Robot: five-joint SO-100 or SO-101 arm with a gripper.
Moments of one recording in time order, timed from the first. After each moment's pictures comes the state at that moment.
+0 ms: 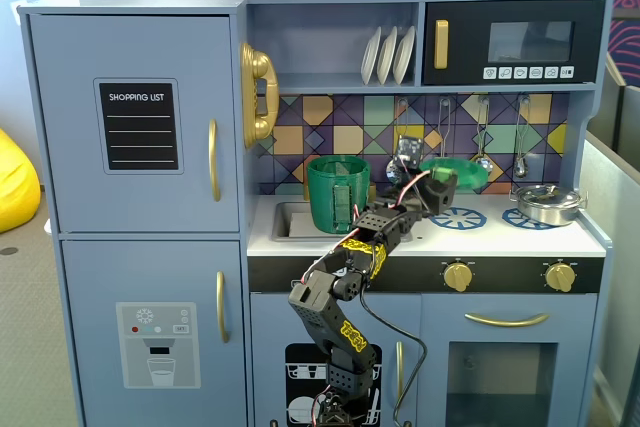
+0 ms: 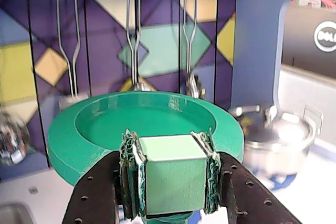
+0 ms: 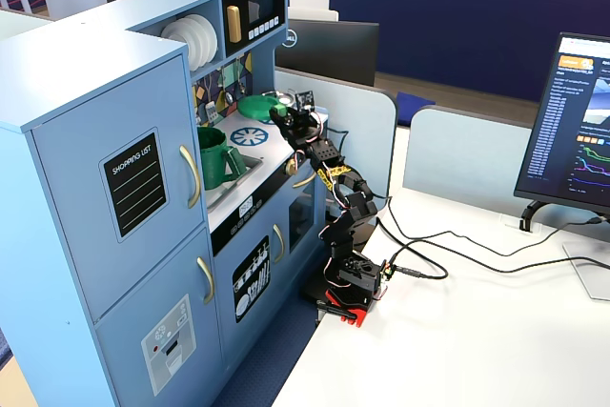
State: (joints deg) arm 34.0 124.2 111.8 -1.2 -93.3
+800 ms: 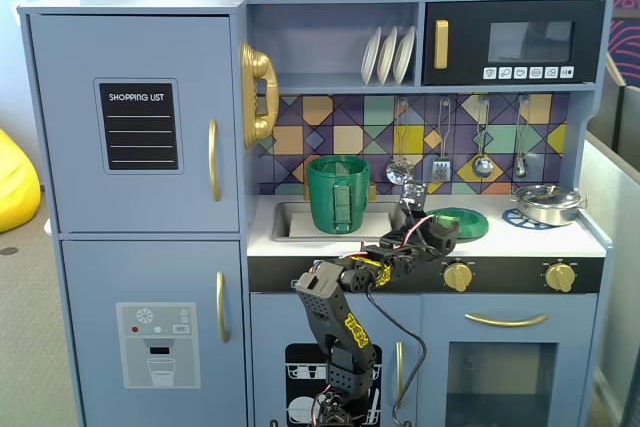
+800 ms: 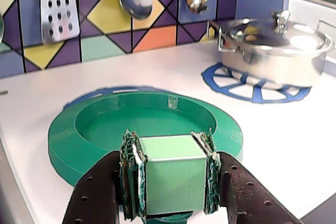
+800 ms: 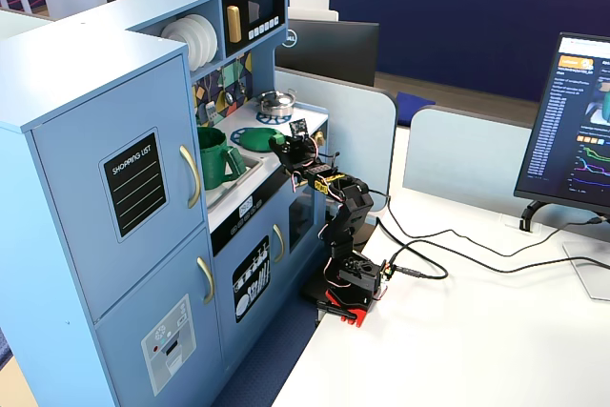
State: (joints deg) arm 34.0 117.2 131.0 -22.1 -96.1
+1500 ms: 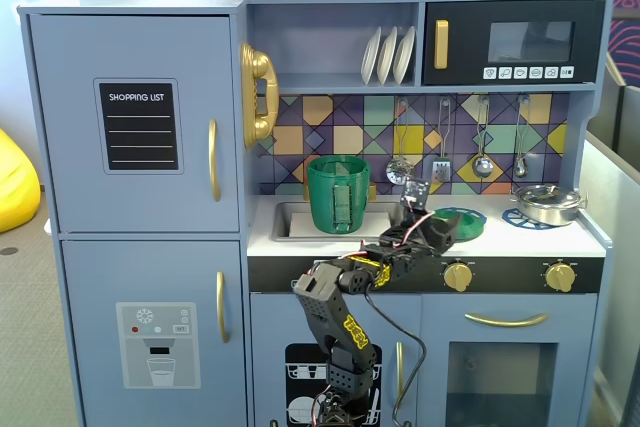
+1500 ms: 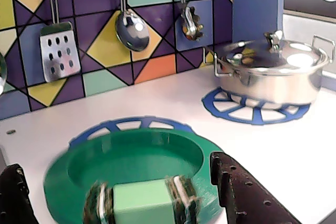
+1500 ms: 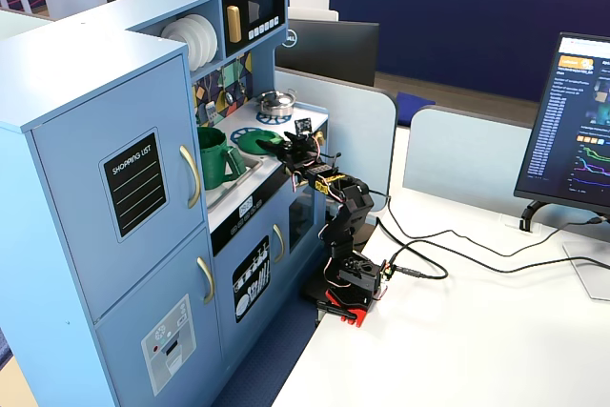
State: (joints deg) arm 34.4 119.6 130.1 -23.5 -91.8
